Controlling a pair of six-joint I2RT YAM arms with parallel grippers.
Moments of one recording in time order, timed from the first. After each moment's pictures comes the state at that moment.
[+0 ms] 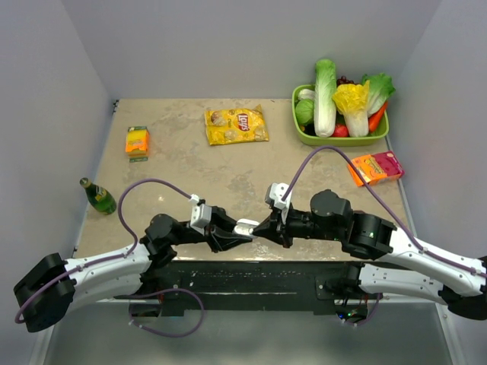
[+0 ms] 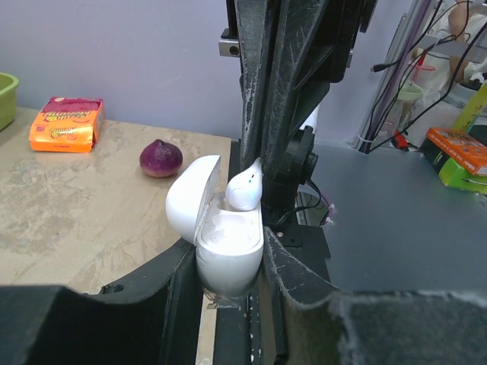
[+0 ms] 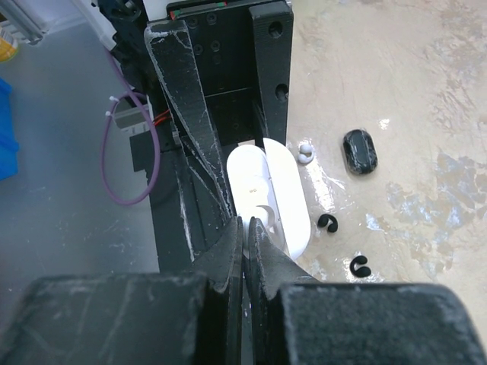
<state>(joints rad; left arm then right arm) -0.92 0.91 0.22 0.96 0.60 -0.31 1.16 0.82 0.92 -0.42 -0.17 0.09</state>
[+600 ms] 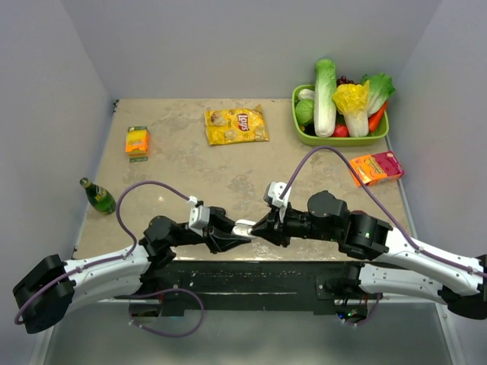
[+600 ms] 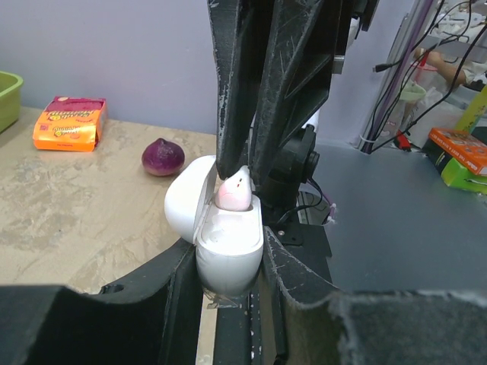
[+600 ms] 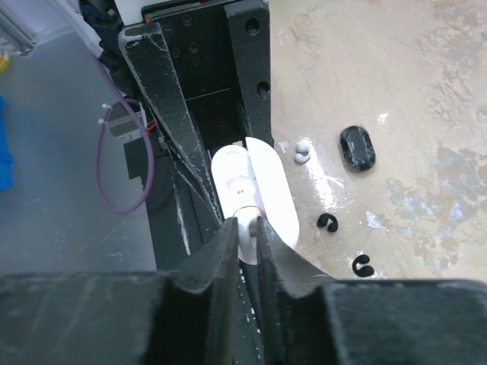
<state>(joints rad) -0.92 0.89 0.20 0.98 0.59 -0.31 1.16 0.83 0.89 -0.38 -0.14 0.12</state>
